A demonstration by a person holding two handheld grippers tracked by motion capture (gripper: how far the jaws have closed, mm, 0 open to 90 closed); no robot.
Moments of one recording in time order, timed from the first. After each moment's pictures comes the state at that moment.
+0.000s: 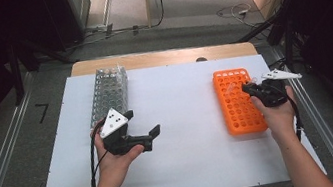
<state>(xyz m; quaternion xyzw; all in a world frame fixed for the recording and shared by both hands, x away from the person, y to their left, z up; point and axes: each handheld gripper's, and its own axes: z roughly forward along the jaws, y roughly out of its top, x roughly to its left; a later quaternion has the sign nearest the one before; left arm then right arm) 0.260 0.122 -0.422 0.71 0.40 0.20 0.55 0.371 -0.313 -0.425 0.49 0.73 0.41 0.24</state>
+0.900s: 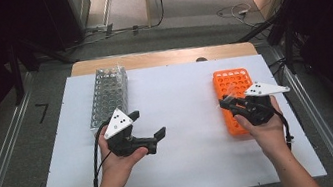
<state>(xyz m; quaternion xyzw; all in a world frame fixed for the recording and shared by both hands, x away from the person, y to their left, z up) 0.255 0.111 -0.418 0.72 0.38 0.18 0.56 0.313 -0.248 -0.403 0.37 0.78 0.46 0.18</state>
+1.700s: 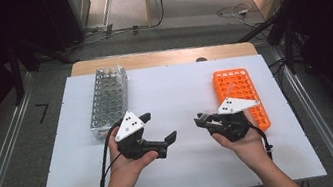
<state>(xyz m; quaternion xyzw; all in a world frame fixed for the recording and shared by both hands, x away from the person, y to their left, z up) 0.248 0.088 -0.415 0.73 0.35 0.16 0.56 0.288 -0.189 -0.417 0.29 0.83 0.46 0.14</state>
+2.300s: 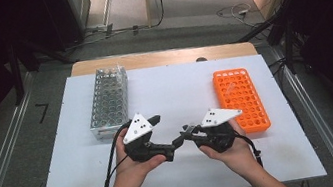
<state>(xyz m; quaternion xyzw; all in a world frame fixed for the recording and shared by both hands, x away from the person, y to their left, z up) 0.242 0.073 -0.414 0.74 0.33 0.14 0.57 0.271 -0.156 -0.422 0.24 0.85 0.45 0.11</state>
